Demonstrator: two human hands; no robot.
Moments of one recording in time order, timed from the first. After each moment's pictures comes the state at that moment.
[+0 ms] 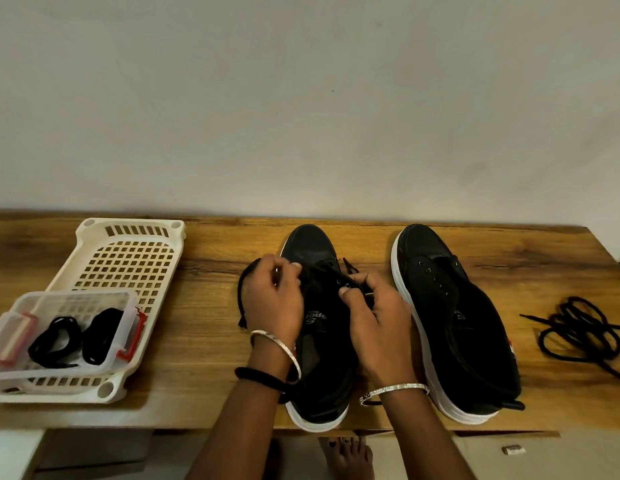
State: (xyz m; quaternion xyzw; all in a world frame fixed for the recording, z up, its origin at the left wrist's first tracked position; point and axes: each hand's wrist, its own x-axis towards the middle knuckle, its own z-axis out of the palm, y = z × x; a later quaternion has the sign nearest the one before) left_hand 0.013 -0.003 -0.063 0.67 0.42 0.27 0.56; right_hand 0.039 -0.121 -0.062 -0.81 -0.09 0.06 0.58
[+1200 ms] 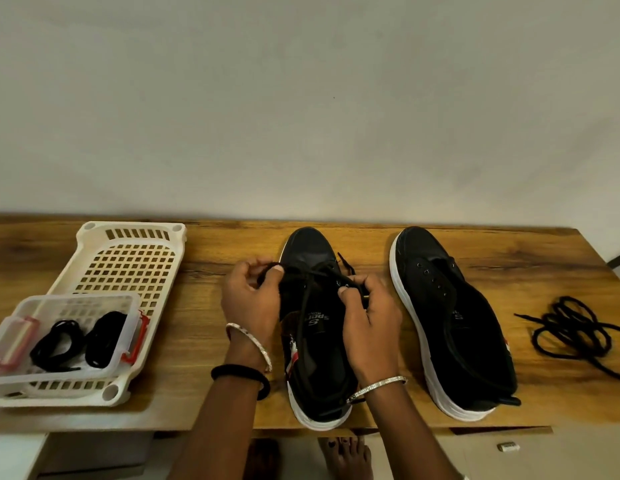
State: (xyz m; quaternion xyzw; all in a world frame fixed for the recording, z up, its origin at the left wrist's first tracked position) left_hand 0.001 0.030 -0.068 0.62 0.41 0.29 0.61; right_hand 0.033 -0.106 -0.071 -0.81 -0.05 0.01 0.58
